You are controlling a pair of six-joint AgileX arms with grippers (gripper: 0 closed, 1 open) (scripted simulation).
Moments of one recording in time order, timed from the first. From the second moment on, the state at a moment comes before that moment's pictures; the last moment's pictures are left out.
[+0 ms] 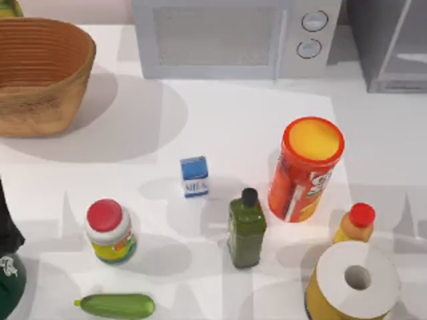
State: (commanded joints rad) left arm 0.00 0.00 0.00 0.00 0.00 0.00; right arm 0.00 0.00 0.00 0.00 0.00 0.00
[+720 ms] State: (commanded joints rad) left arm 0.00 0.00 0.00 0.00 0.00 0.00; right arm 0.36 0.31 0.00 0.27 0.36 0.01
